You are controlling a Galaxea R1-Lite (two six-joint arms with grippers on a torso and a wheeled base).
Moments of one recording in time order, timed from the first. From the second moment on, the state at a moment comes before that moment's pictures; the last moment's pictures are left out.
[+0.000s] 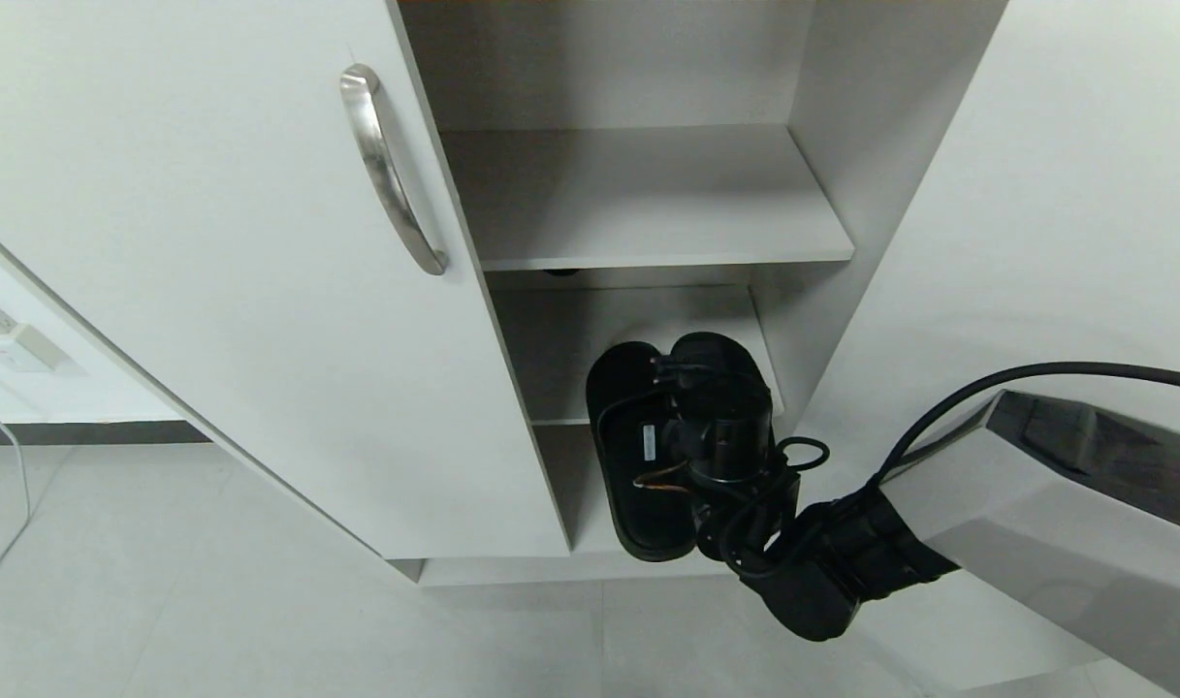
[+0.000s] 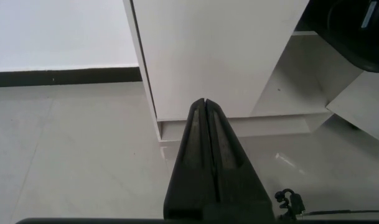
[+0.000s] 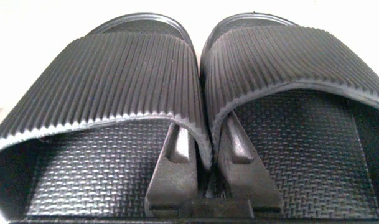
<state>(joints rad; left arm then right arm) 0.00 0.00 0.00 0.00 0.00 0.00 0.81 2.26 -1.23 -1.03 -0.68 0.00</state>
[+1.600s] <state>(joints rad) 0.00 0.00 0.00 0.00 0.08 0.03 0.69 2.47 -1.77 -0.76 -0.65 0.00</state>
